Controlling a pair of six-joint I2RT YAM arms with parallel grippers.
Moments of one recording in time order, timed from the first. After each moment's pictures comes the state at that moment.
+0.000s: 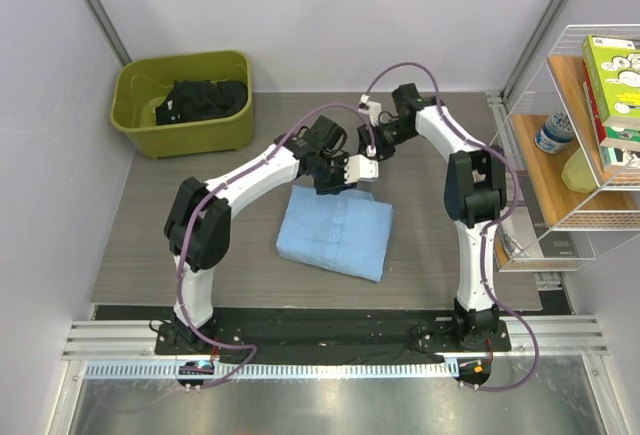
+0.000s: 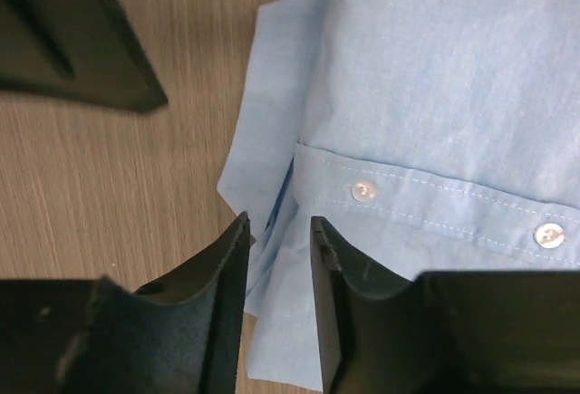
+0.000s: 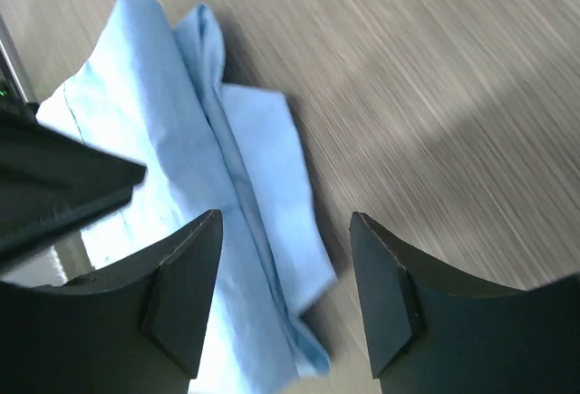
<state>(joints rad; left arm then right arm) -0.69 1.97 1.65 -0.70 0.34 0.86 0.23 2.25 1.92 -0.91 -0.83 -0.34</state>
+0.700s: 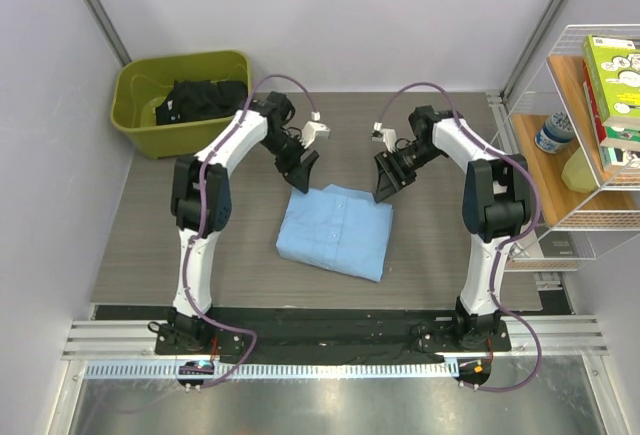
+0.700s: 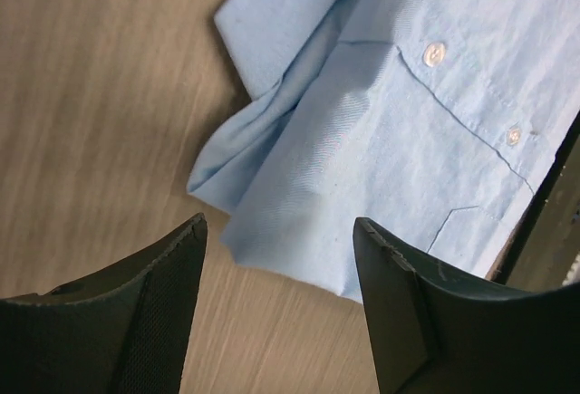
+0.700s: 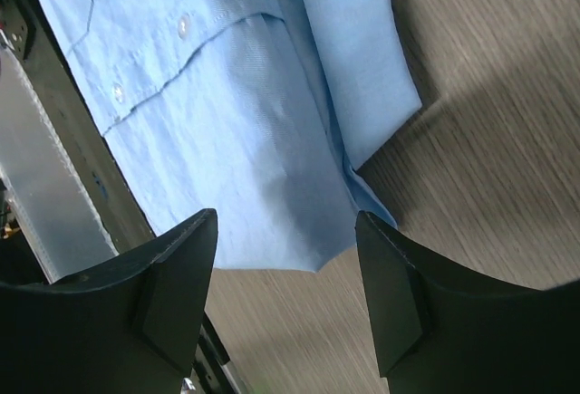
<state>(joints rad) -0.37 2.22 2.00 -1.16 0.67 0.65 0.17 2.04 1.61 -1.10 -0.79 -0.55</state>
